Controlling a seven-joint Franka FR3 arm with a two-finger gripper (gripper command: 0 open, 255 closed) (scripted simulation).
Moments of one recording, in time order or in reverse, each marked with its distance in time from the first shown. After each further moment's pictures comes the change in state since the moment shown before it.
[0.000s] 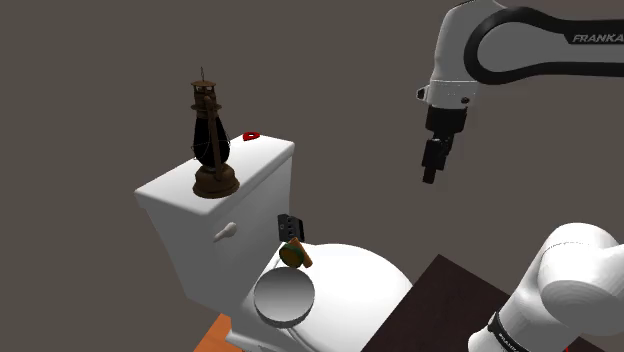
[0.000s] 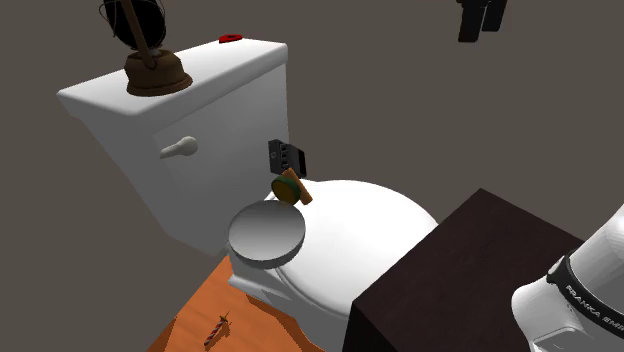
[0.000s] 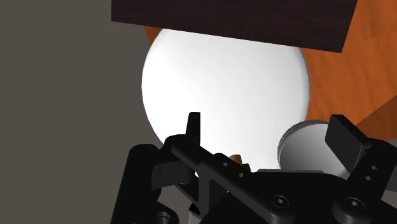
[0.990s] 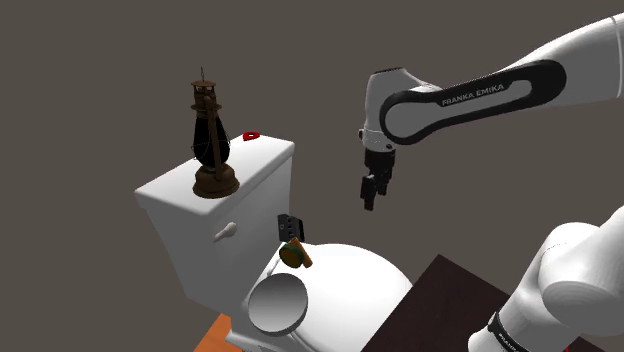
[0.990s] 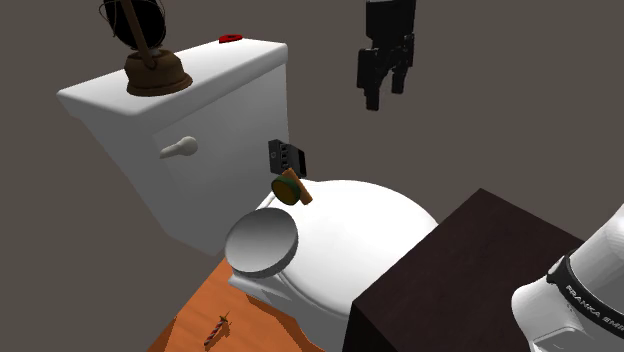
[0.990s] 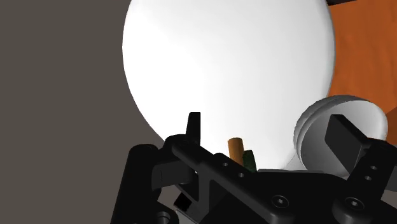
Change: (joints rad) arm 0.020 0.404 0.066 -0.007 -0.007 0.407 0.046
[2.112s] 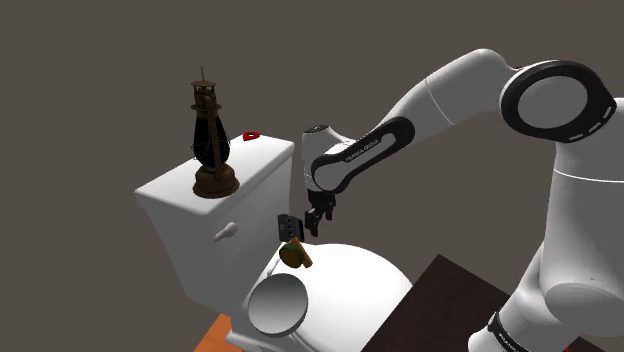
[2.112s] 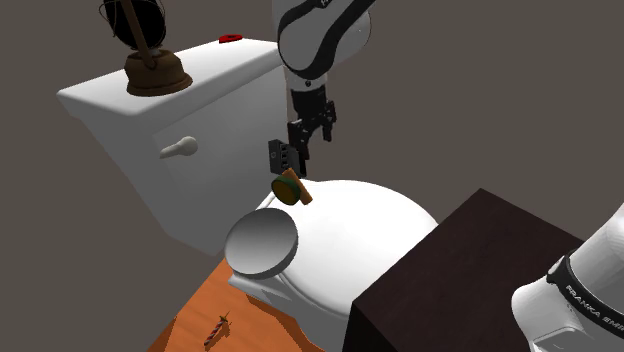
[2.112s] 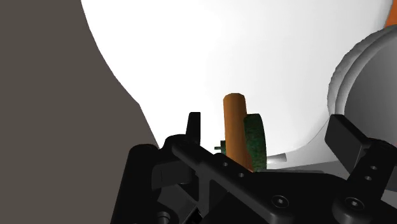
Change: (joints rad) arm 0.039 0.647 0.039 0.329 -0.125 0.303 0.111
